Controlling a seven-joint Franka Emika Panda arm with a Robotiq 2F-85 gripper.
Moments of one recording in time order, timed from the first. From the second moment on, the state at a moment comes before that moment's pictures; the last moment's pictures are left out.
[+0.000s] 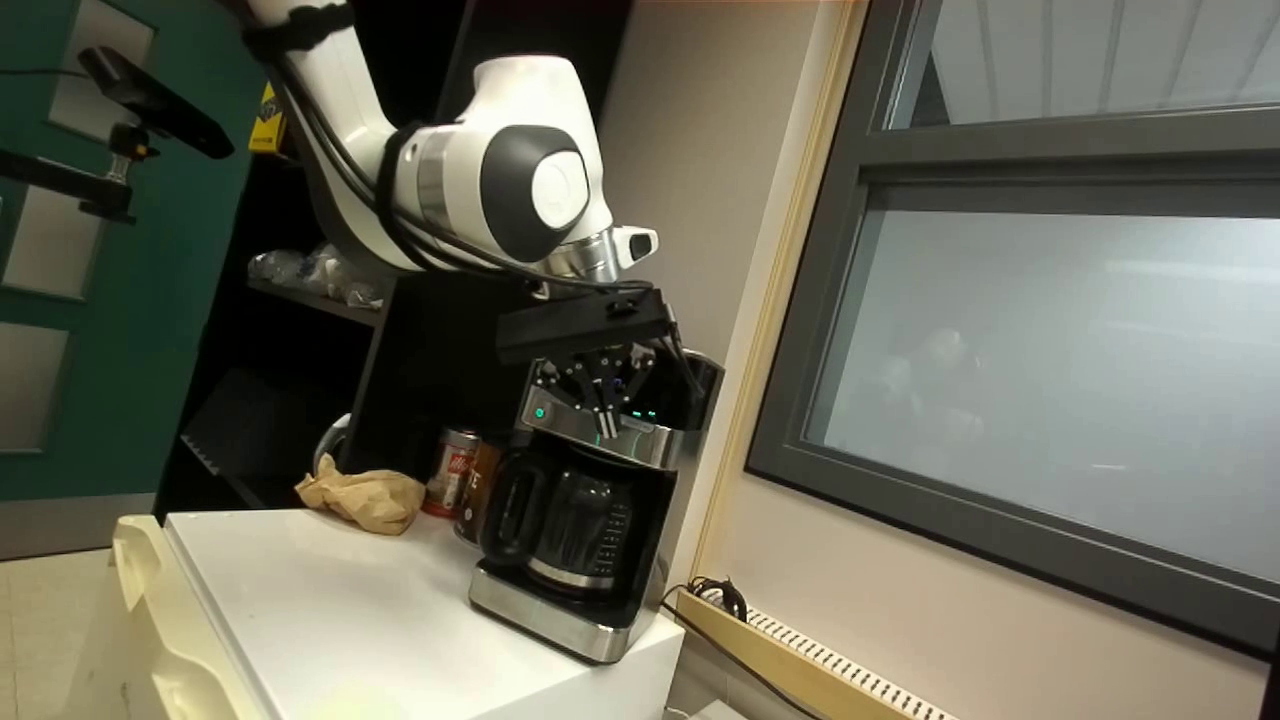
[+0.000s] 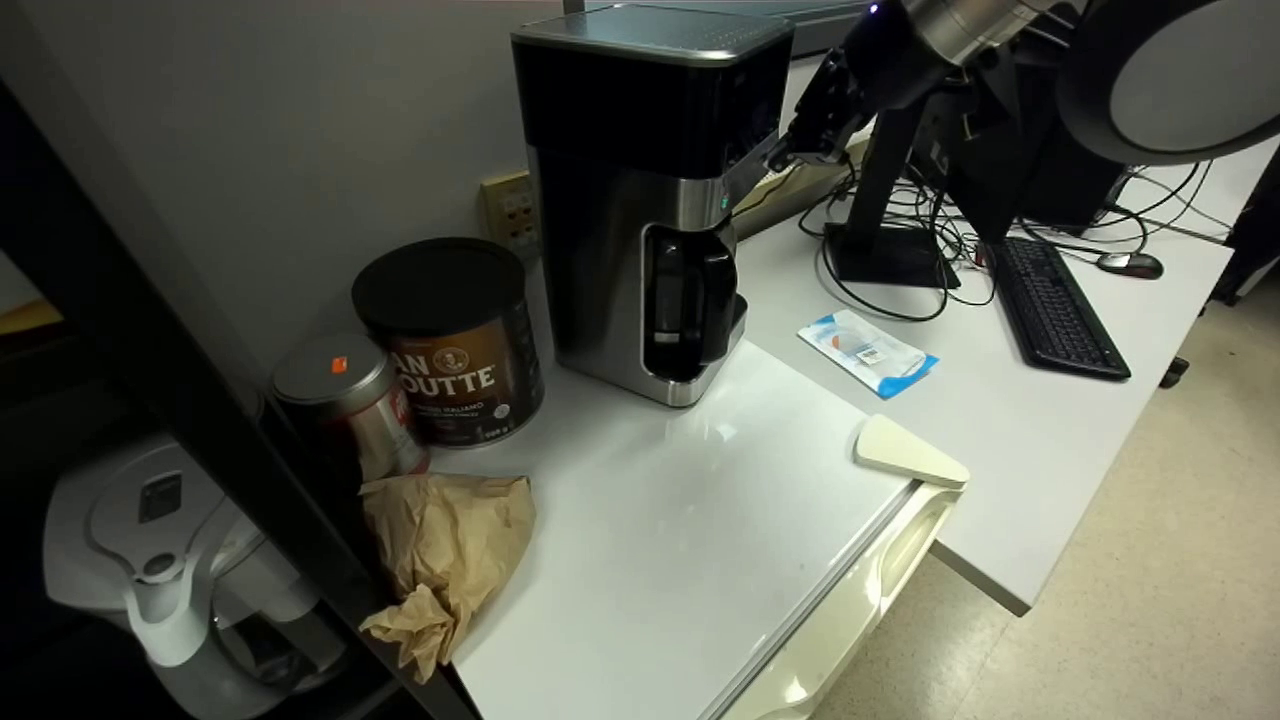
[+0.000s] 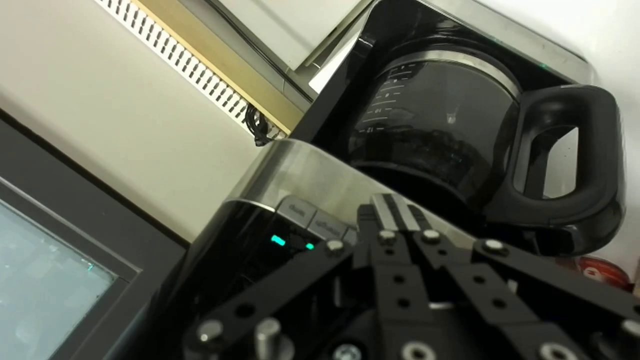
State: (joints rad) arm -0.12 0.72 0.11 -1.61 -0.41 3.03 -0.39
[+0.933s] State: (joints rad) arm -0.09 0.53 0.05 -1.90 -0.50 3.14 -0.47
